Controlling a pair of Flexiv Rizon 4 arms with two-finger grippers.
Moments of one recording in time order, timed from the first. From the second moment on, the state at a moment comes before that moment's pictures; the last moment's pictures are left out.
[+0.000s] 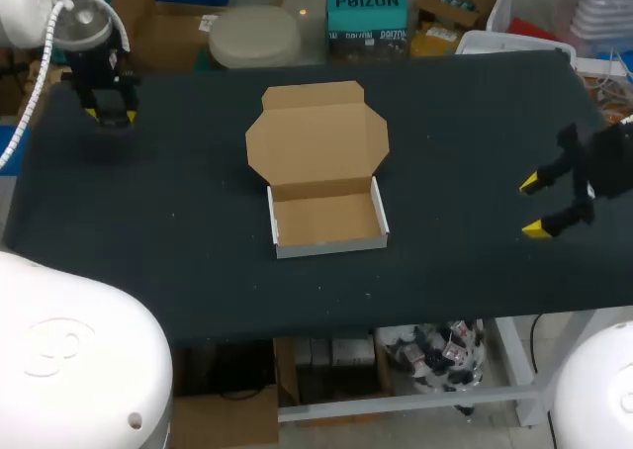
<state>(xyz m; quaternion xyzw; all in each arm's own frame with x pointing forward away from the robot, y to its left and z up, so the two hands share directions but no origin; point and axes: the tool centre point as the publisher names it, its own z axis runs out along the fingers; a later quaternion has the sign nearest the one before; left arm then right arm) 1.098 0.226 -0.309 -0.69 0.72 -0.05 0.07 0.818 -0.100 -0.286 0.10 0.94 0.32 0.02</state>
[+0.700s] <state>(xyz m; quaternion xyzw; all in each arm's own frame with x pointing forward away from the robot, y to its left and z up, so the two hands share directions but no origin) 1.082 0.226 -0.306 -0.69 0.71 -0.09 0.11 0.822 -0.096 -0.290 0.10 0.94 0.31 0.02</state>
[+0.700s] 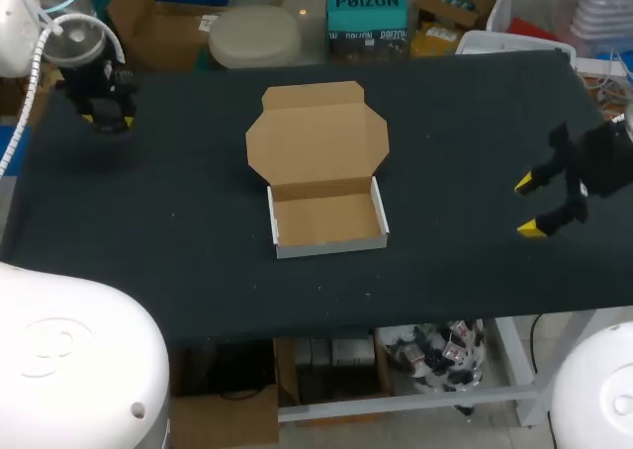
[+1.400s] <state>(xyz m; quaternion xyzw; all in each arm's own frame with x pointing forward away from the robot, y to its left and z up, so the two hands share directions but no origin) 1.064 0.183 -0.303 -0.68 0.72 -0.09 0.09 0.834 -0.089 -0.298 0.10 0.94 0.33 0.05</state>
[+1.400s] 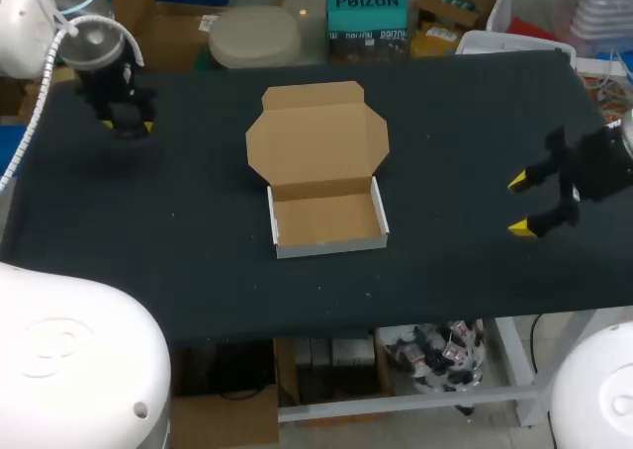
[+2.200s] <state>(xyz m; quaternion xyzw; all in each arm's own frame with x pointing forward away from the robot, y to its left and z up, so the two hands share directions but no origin) 0.960 0.069 -0.253 -0.60 0.78 -0.13 0.11 0.835 -0.089 -0.298 0.10 0.94 0.33 0.05</state>
